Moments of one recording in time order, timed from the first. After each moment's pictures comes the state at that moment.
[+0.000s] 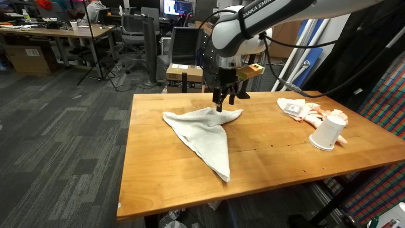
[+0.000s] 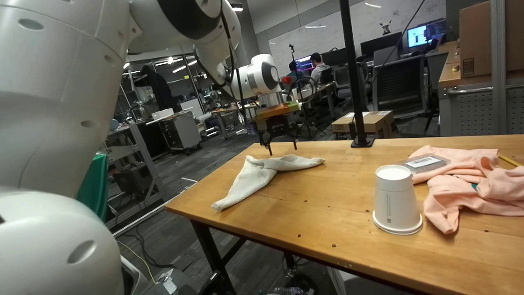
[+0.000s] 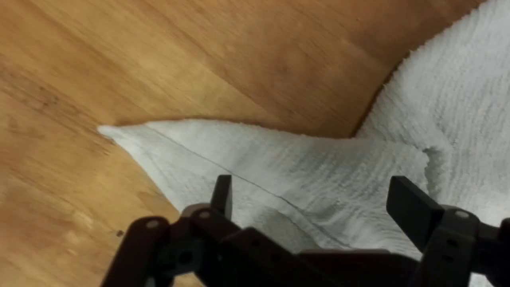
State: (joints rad) arm 0.12 0.59 0.19 -1.57 -0.18 2.03 -0.30
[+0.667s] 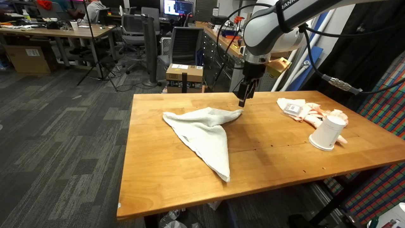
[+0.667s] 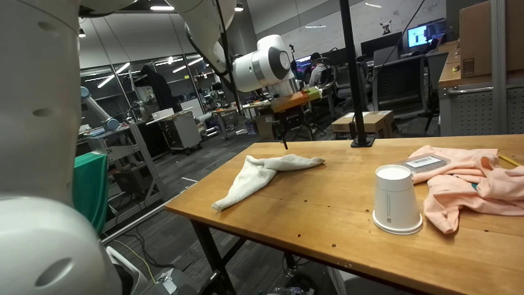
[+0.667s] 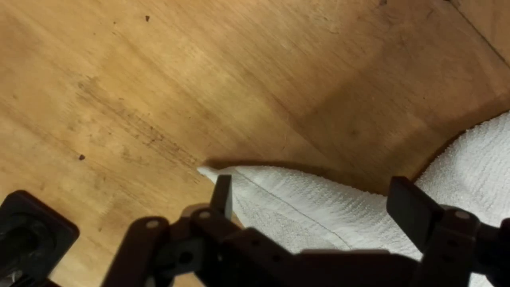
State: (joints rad) arm 0.01 0.37 0.17 -1.85 -0.18 2.23 -0.49
